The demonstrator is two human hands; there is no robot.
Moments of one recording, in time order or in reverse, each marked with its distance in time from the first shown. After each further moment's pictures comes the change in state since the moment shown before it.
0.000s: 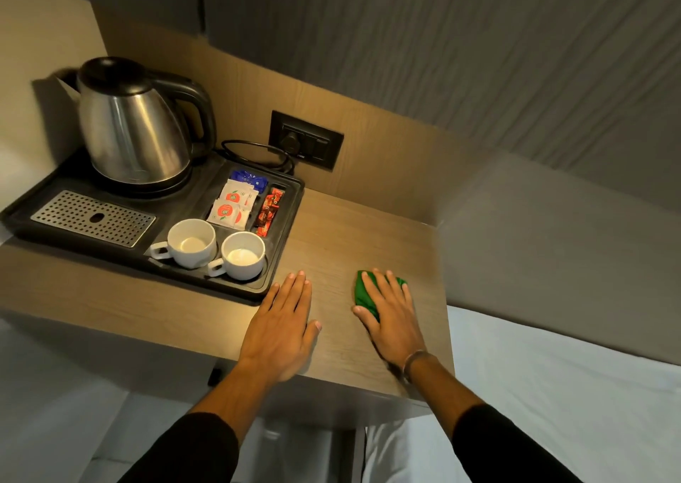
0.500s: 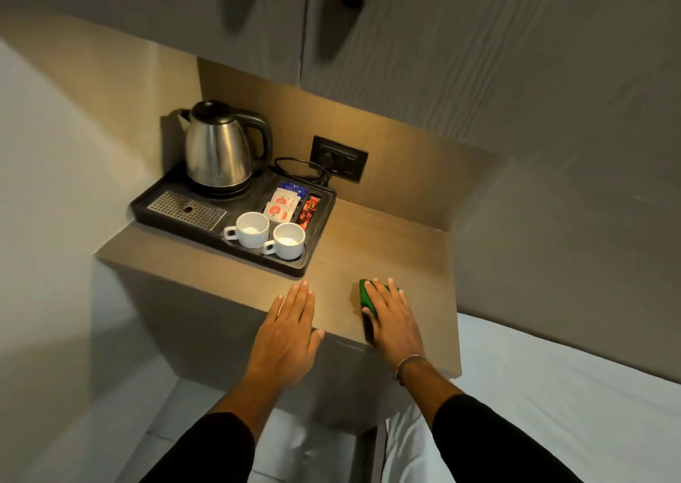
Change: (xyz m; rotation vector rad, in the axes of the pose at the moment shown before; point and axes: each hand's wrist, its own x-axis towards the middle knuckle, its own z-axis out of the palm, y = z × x) left_hand -0.123 0.019 -0.034 0.057 0.073 -0.112; right_hand -0.076 -0.069 -0.019 0.054 0.070 -0.083
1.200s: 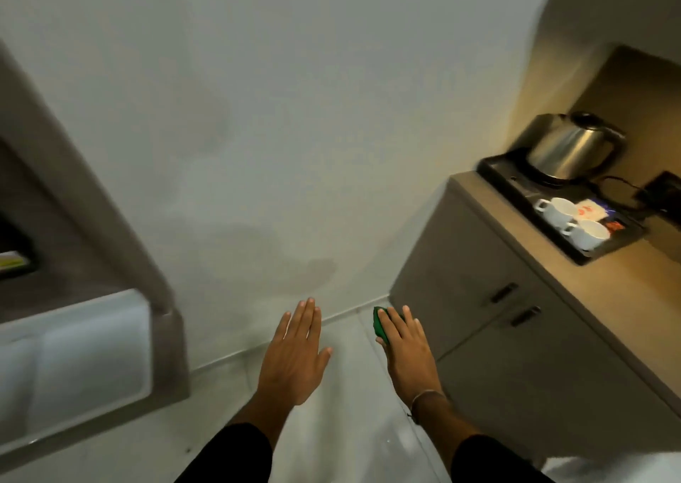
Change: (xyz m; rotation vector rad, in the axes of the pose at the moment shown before) left_hand -0.571 -0.021 0.020 0.022 0.079 -0.908; right_hand -0.339 -0.308 0.111 0.114 -0.224 -0.804
